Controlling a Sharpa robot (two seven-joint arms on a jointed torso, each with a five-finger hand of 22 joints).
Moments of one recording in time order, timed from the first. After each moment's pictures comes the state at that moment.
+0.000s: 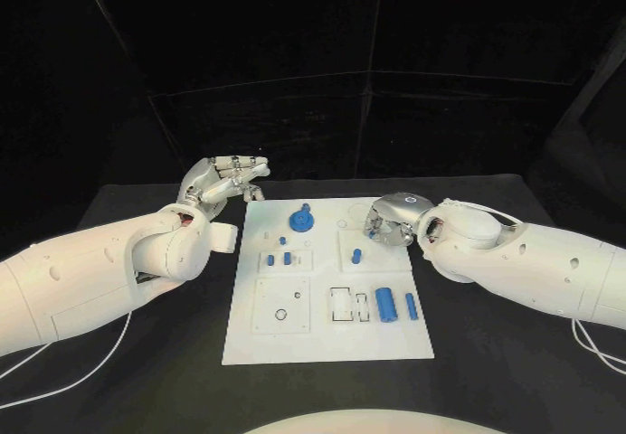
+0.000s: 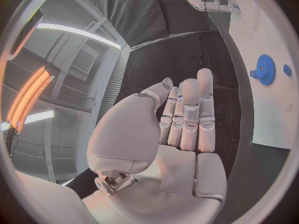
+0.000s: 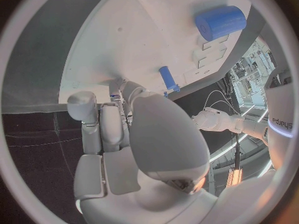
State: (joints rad) left arm 1.18 -0.82 -0.06 1.44 0.01 -0.37 0.52; left_hand 1.36 -0.07 0.36 0.03 0.05 1.04 0.18 0.12 0.11 1.11 0.10 0.23 0.09 1.24 0.02 0.99 0.56 0.17 1.12 0.12 0.64 0.78; right arm 1.12 -0.76 0.00 1.41 -1.70 -0.21 -0.16; right_hand 1.57 -0.05 0.40 0.07 0.10 1.14 0.14 0.10 0.08 1.22 0.07 0.12 0.10 1.47 -0.01 1.29 1.16 0.13 1.31 0.08 1.19 0.91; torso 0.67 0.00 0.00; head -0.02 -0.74
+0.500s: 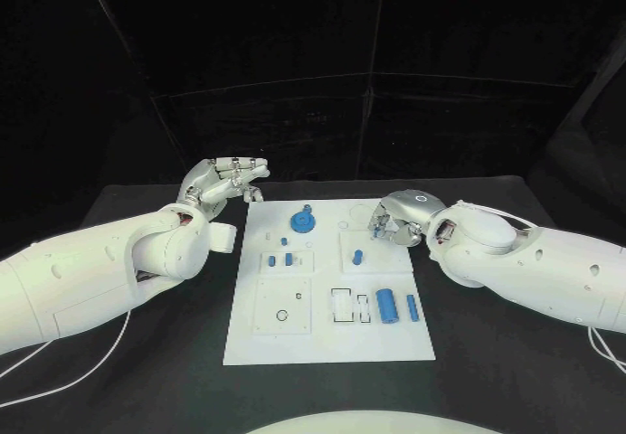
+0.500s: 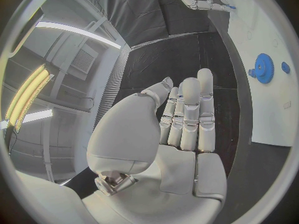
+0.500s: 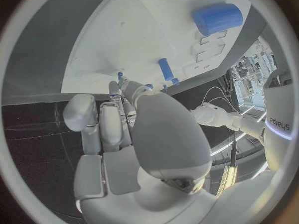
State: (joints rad) left arm 1.18 -0.82 -0.06 1.42 0.02 -0.34 0.50; left_hand 1.36 -0.07 0.35 0.03 0.05 1.03 0.18 0.12 0.11 1.11 0.10 0.23 0.09 1.23 0.02 0.98 0.54 0.17 1.12 0.12 0.64 0.77; right arm 1.12 -0.81 0.00 1.47 -1.71 -0.28 -0.17; right_hand 1.53 -0.07 0.44 0.05 0.09 1.14 0.14 0.09 0.08 1.23 0.06 0.11 0.10 1.47 -0.01 1.29 1.15 0.12 1.34 0.08 1.24 1.00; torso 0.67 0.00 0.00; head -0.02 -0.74
